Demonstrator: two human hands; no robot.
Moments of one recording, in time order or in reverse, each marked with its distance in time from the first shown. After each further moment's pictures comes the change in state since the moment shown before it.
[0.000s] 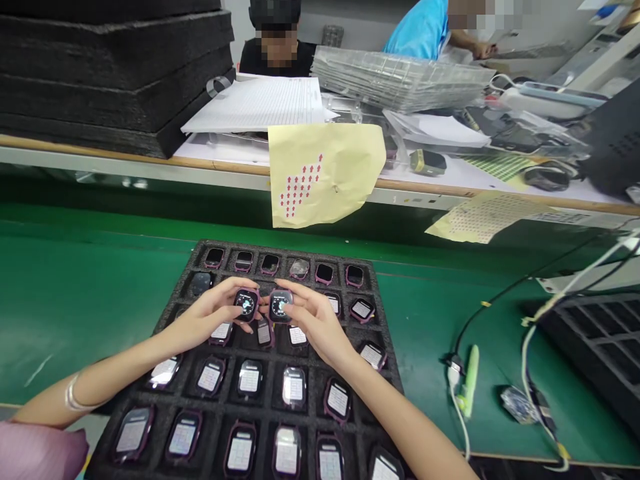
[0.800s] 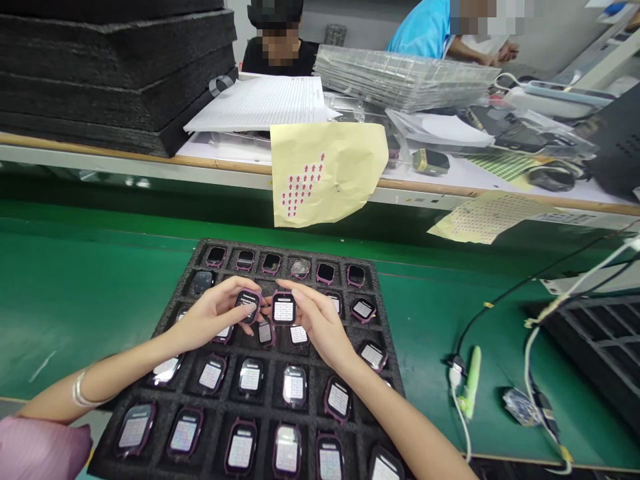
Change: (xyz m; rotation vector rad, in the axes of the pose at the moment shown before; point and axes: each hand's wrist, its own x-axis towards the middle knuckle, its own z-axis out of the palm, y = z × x) left_hand 0.002 -0.003 0.004 0.027 0.033 0.021; right_hand -0.004 -0.004 0.007 0.025 0.010 -0.077
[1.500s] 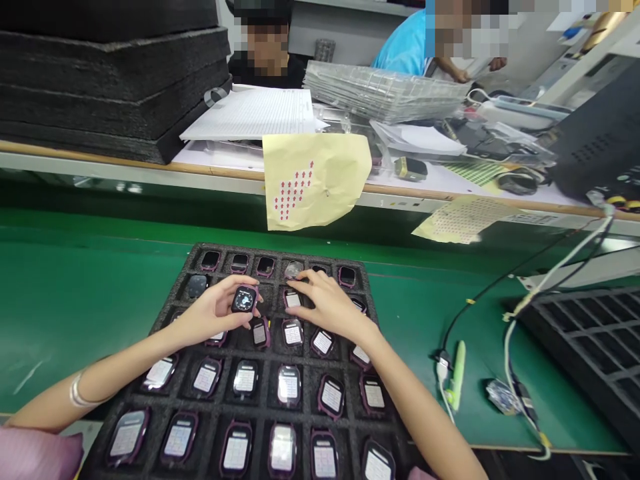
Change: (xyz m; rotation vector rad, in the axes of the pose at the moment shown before) left_hand 0.005 -0.005 -0.004 0.029 -0.026 -0.001; right_hand 0.027 -0.025 -0.061 -1.601 -0.225 -0.276
